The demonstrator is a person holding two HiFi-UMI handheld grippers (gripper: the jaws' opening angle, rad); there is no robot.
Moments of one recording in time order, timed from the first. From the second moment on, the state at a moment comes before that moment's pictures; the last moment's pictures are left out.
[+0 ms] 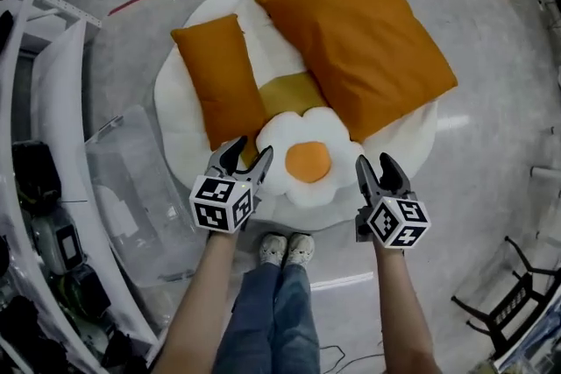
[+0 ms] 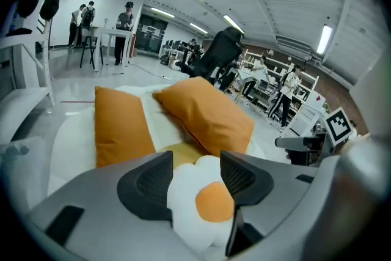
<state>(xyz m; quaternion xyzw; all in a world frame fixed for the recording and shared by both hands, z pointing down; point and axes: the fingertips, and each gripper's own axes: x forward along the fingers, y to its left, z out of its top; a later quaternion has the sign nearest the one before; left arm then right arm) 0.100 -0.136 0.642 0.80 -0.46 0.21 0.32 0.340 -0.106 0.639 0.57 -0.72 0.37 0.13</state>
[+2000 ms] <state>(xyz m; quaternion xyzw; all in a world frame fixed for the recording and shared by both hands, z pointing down) -0.100 -0.011 0.587 0.68 -0.61 0.15 0.38 0.115 -0.066 0.592 0.40 -0.80 0.35 0.27</state>
